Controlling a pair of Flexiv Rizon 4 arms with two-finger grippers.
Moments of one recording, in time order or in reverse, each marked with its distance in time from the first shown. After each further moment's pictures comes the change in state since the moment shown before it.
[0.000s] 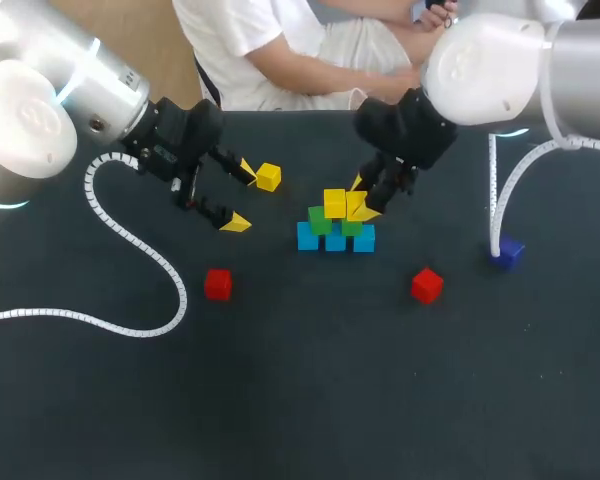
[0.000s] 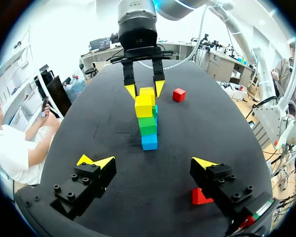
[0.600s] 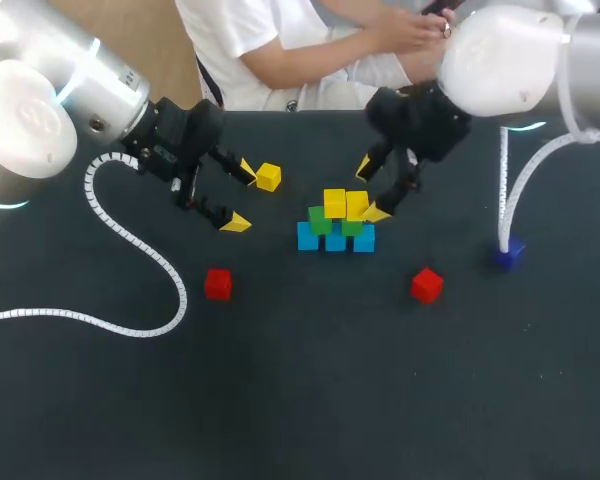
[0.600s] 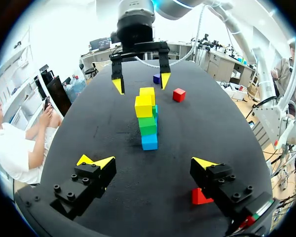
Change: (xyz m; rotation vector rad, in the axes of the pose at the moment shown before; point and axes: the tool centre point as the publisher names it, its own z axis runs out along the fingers) left arm 0.000 0.000 0.000 0.000 0.000 0.000; right arm 0.006 -0.009 -0.020 0.036 -0.043 0.027
